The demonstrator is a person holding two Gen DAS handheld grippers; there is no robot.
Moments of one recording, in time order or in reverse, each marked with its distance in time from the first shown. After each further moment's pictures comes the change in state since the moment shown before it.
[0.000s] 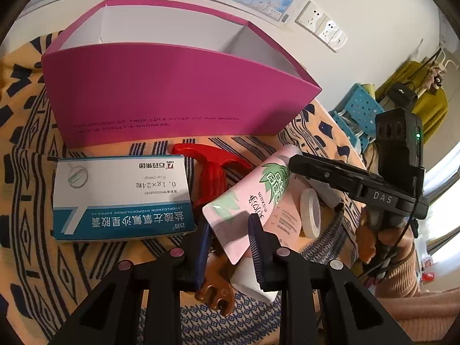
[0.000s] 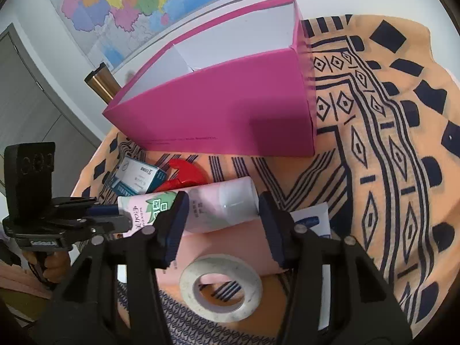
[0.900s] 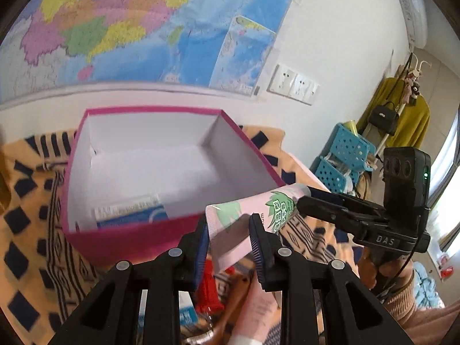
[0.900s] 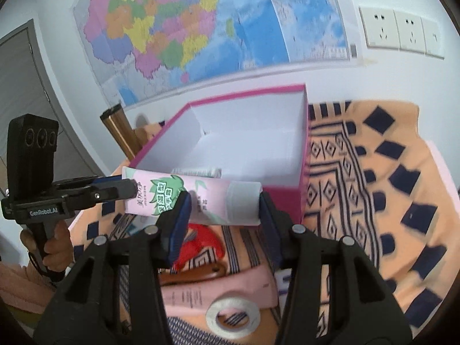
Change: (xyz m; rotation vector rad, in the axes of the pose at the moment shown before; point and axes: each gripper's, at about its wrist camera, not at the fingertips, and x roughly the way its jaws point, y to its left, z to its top) left arm -0.063 -0.030 0.087 0.140 -0.265 0.000; right arm -0.066 0.035 0.059 -0.105 -0.223 -0.048
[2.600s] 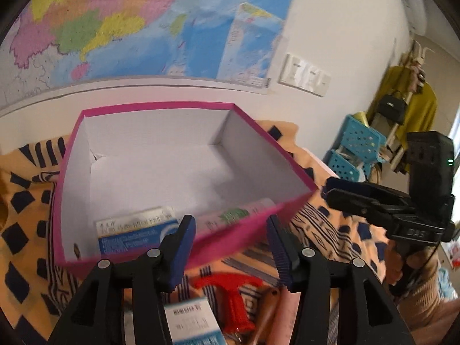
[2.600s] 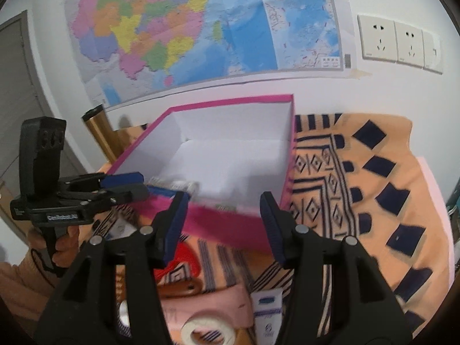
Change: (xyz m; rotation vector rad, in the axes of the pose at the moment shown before) left arm 0.031 0.016 -0.003 0.060 0.026 0.025; right arm 0.012 -0.009 -0.002 -0.031 0.015 -0.058
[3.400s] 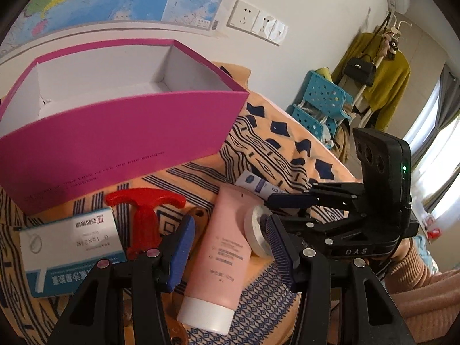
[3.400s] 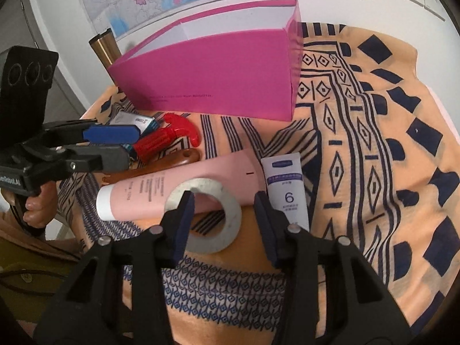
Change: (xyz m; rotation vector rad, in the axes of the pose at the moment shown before) left arm 0.019 -0.055 -0.074 0.024 0.176 -0.172; right arm 0.006 -0.004 -0.111 -0.024 0.254 0.014
